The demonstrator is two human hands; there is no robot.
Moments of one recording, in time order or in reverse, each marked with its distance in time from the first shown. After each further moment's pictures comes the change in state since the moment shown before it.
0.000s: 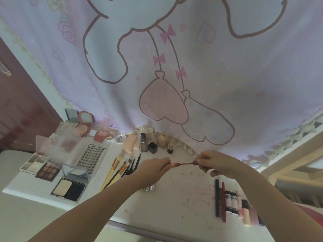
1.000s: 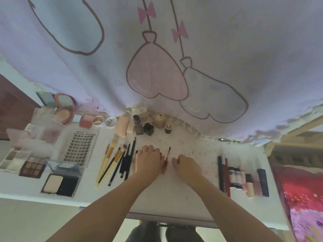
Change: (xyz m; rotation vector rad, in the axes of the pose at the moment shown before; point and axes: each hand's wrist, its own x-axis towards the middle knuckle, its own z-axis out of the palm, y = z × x) left_hand 0.022 -0.029 0.075 0.326 0.007 -0.313; right_hand 0.091 0.052 0.131 -0.482 0.336 0.169
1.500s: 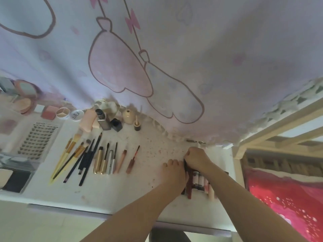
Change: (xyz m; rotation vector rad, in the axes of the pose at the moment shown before) left_hand -0.009 0.197 0.032 -0.111 -0.175 0.118; right_hand 0.032 0.125 -0.087 -0.032 -0.043 0.066
